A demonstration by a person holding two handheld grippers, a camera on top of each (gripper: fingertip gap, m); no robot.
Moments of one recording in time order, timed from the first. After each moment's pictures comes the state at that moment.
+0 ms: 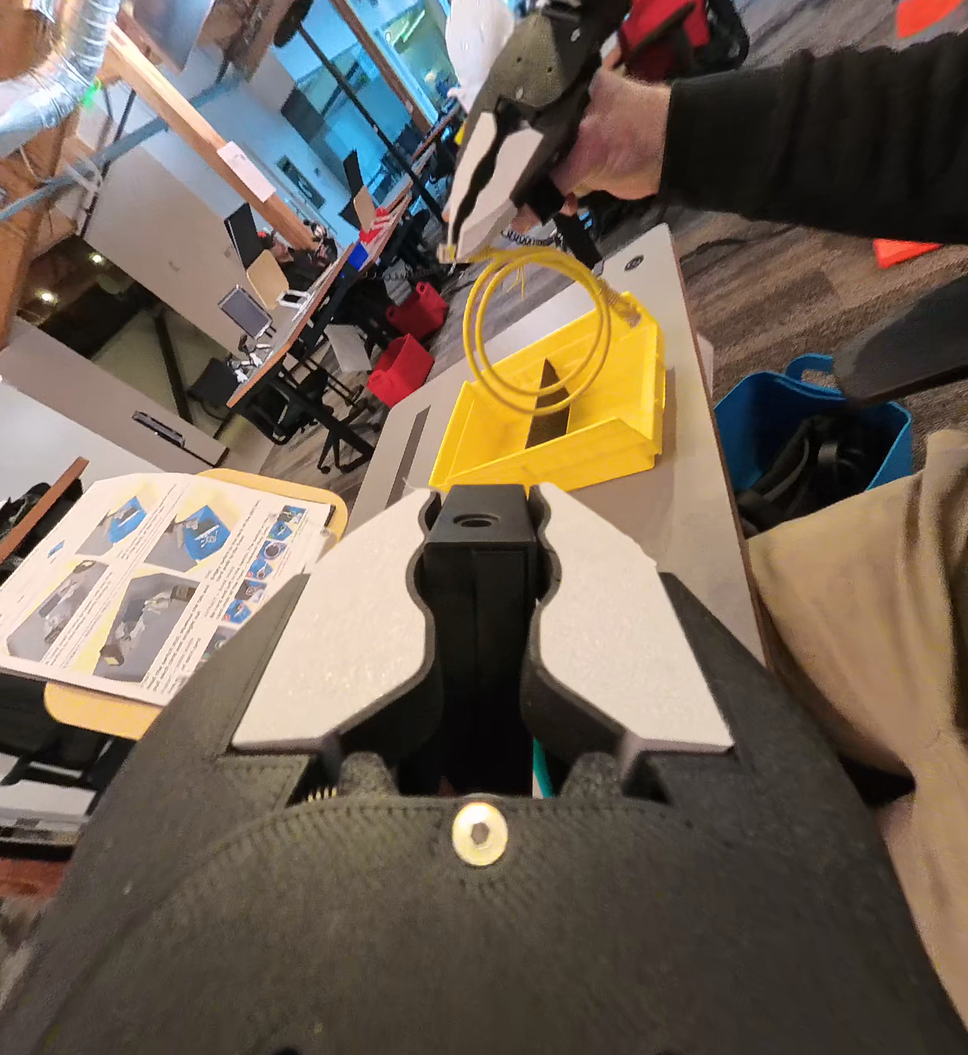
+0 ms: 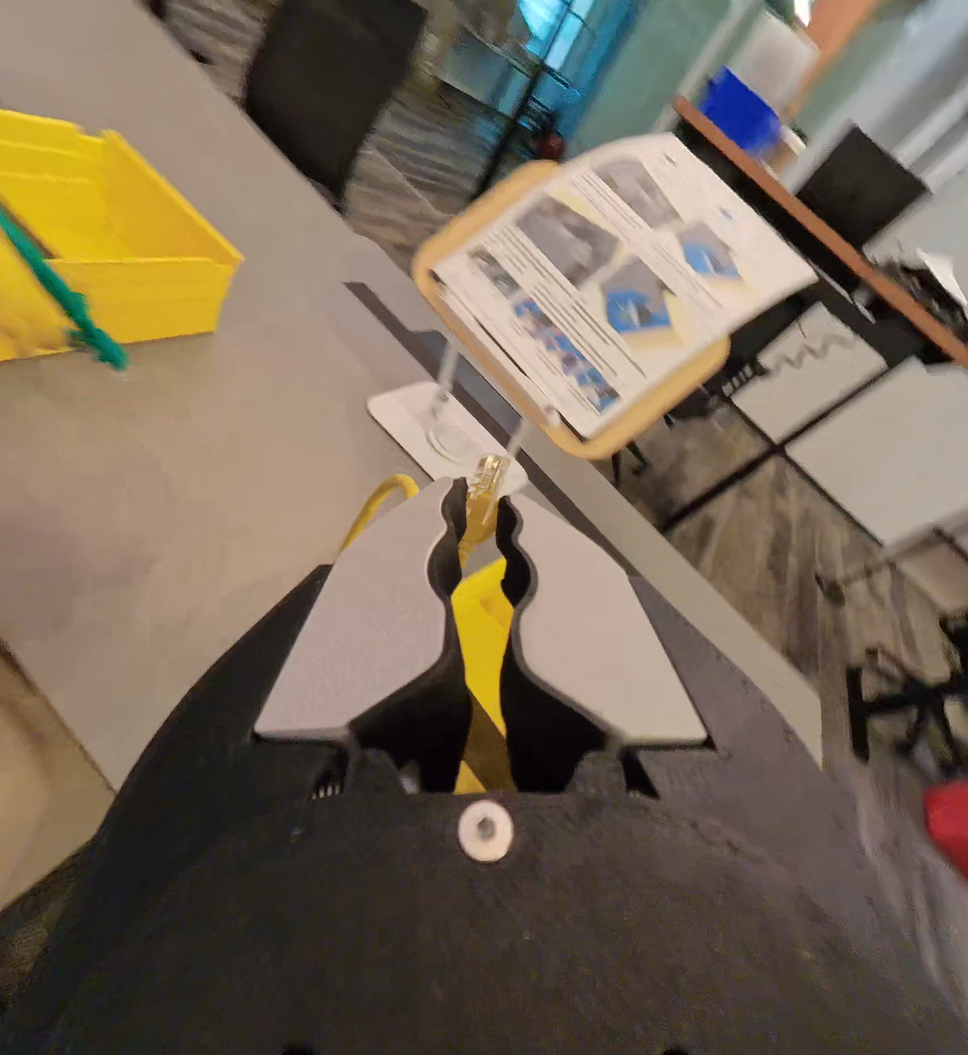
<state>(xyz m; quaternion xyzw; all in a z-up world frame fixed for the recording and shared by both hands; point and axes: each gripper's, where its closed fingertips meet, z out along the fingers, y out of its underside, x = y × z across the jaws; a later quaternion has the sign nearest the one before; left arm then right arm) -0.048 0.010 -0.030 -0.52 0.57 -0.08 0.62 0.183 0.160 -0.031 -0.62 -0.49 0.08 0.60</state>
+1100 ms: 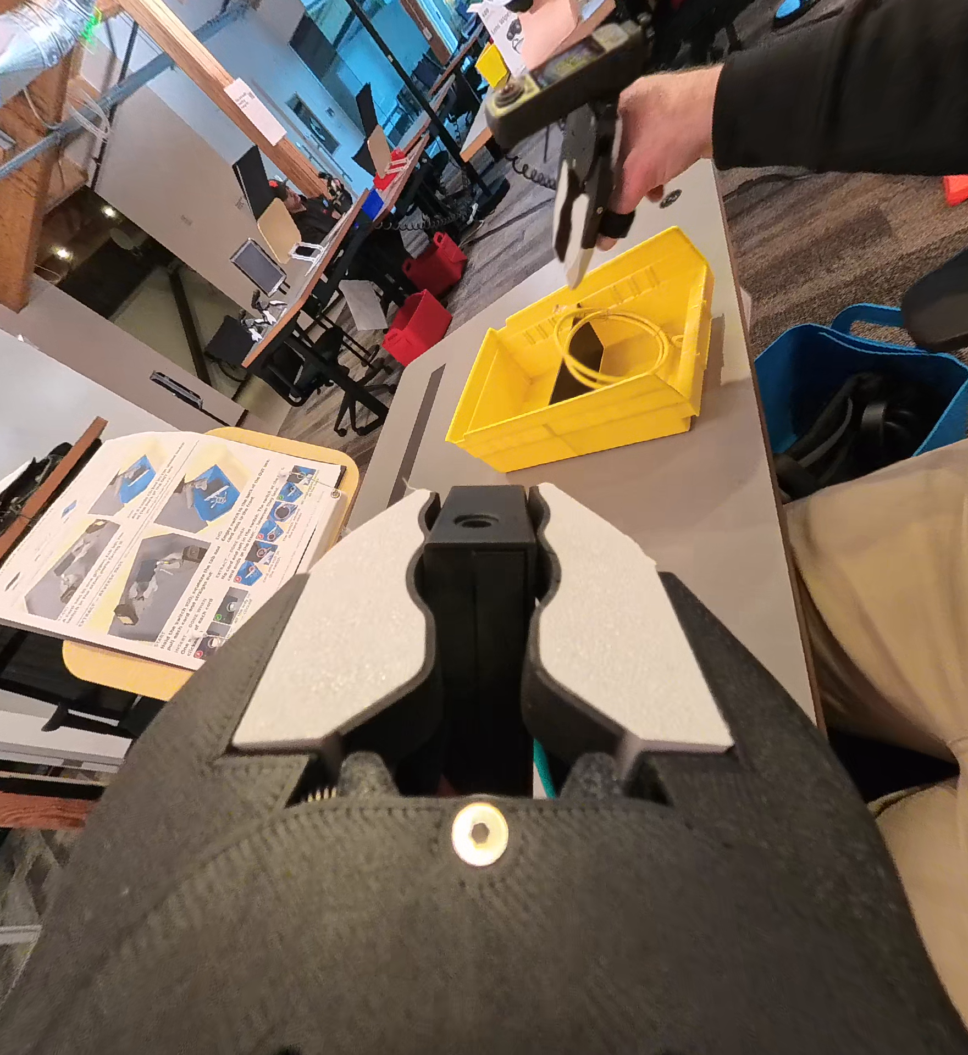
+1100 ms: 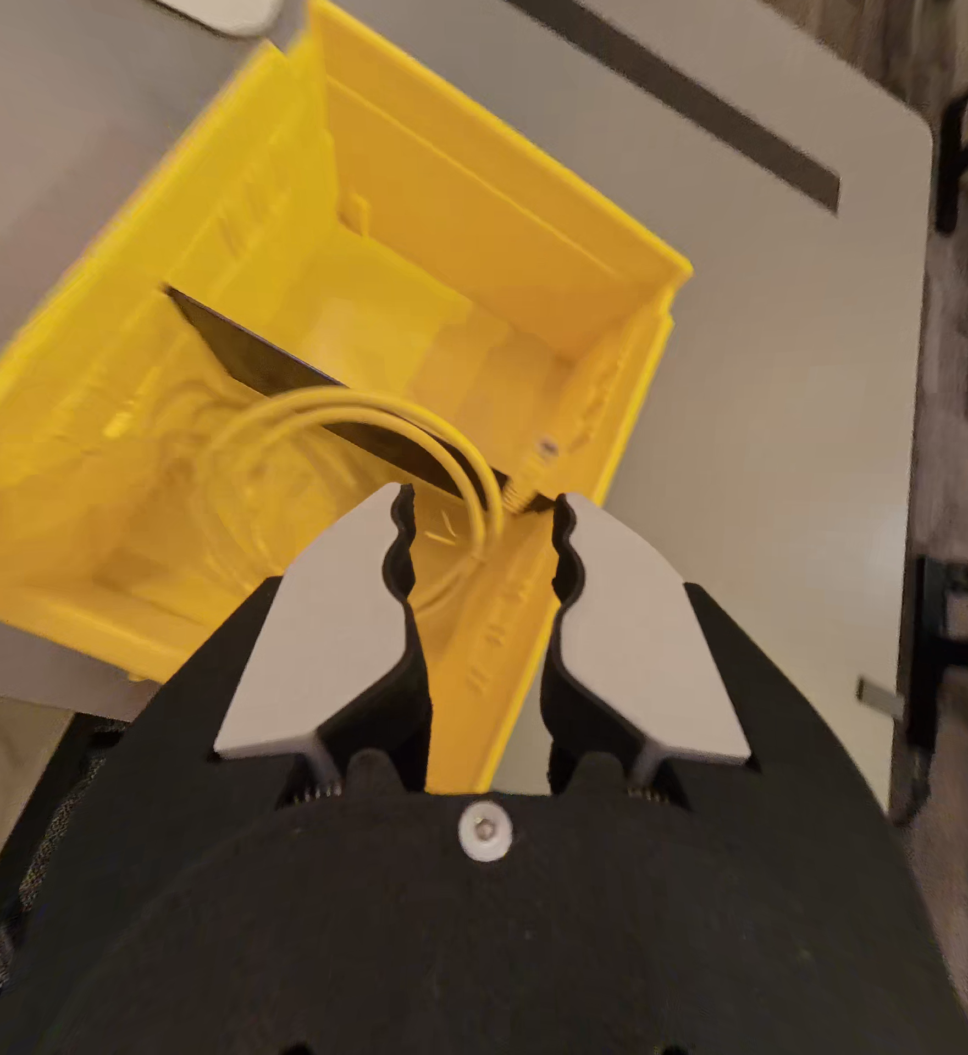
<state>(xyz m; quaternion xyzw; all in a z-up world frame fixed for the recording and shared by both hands) -0.053 0.031 -0.049 -0.55 0.57 -0.04 0.62 0.323 0.234 -0.196 -0.88 -0.30 -0.03 0.37</state>
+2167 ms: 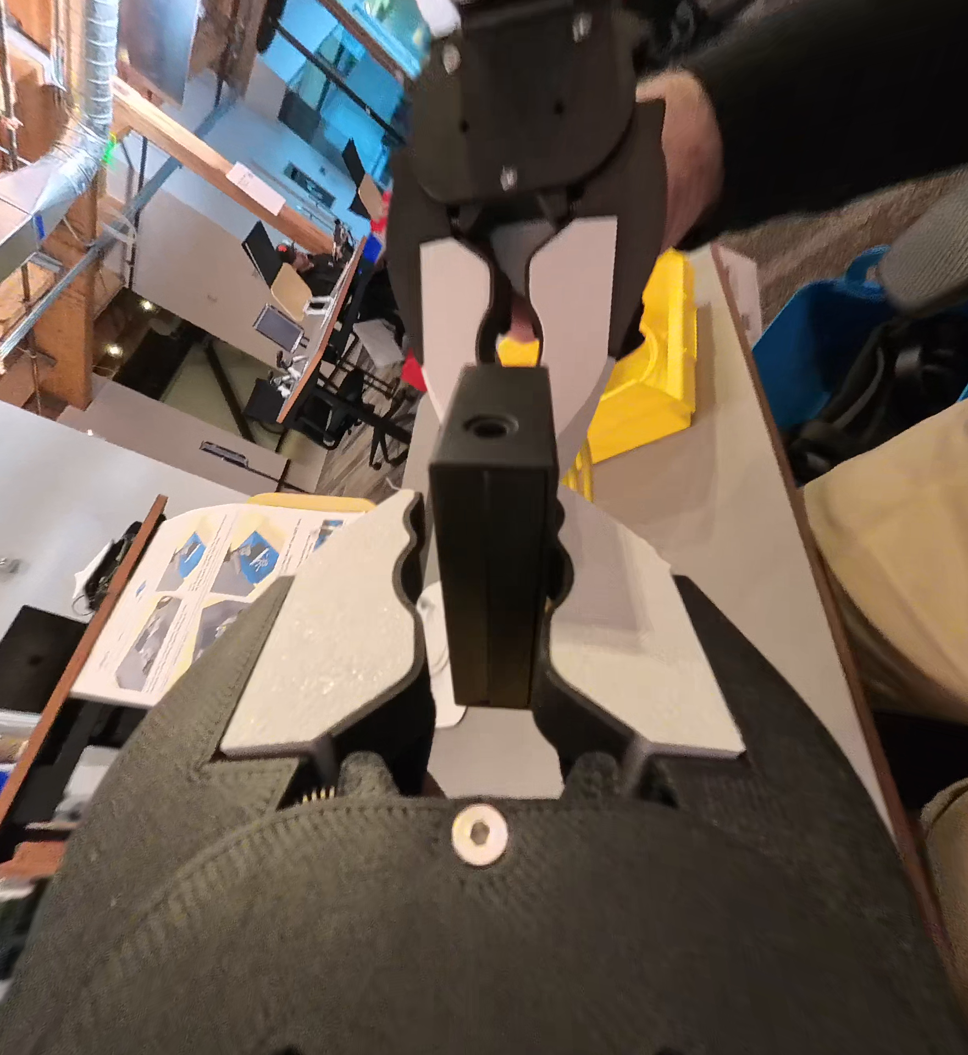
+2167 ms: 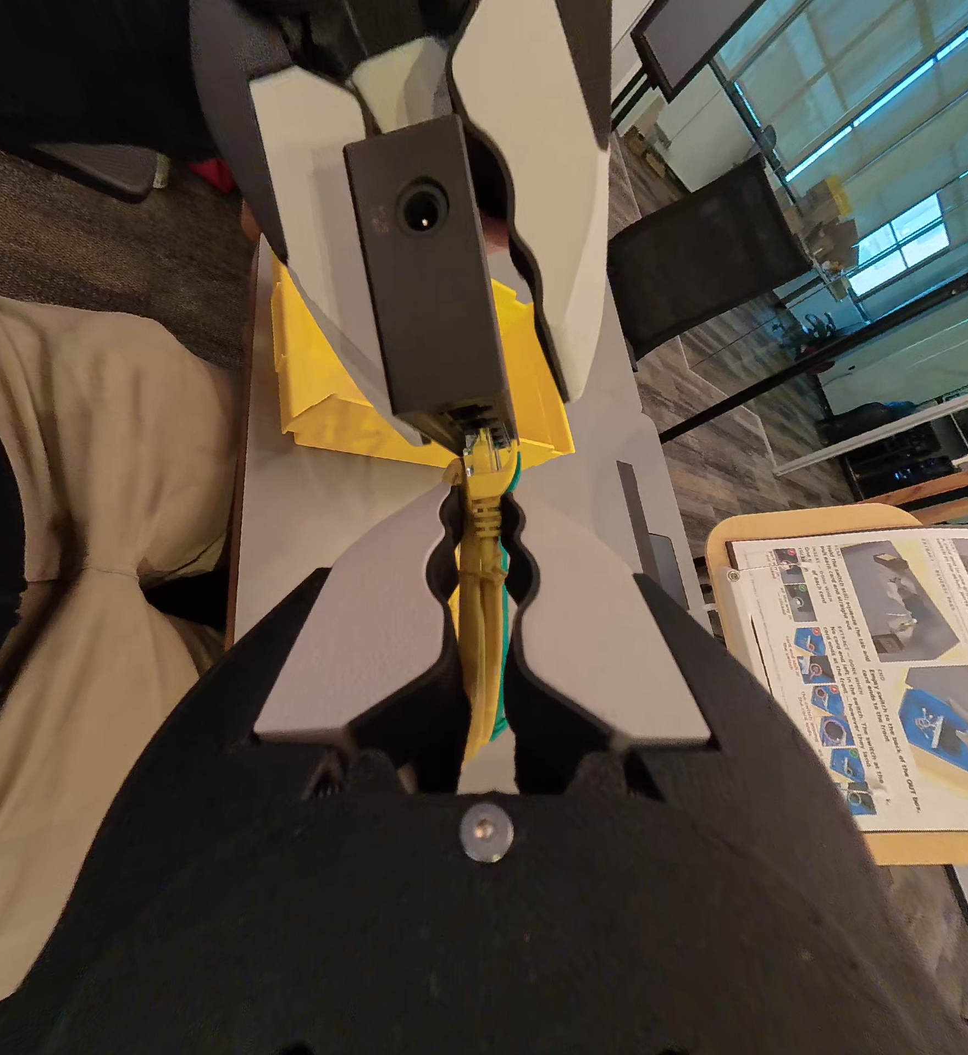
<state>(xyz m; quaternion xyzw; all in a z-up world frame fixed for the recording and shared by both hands) -0.029 0.007 -0.044 -0.48 0.62 0.01 0.62 -0.031 0.019 -0.067 -0.43 -0.72 0.15 0.52</state>
